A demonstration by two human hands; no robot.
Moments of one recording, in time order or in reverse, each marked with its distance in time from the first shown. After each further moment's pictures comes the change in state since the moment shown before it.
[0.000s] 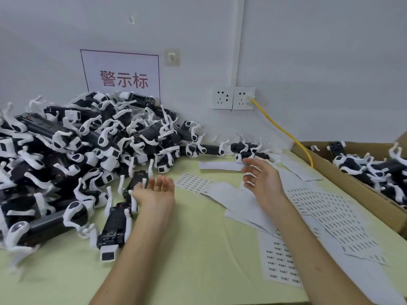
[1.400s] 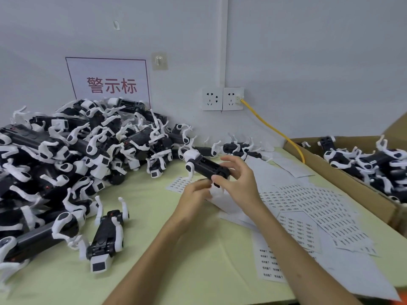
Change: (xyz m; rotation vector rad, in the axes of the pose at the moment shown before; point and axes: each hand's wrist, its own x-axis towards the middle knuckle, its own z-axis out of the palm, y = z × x) left_hand -0.012 -0.065 -0.019 1.548 -0.889 0.308; right_hand -0.014 0.021 0.030 -0.475 0.011 -0.456
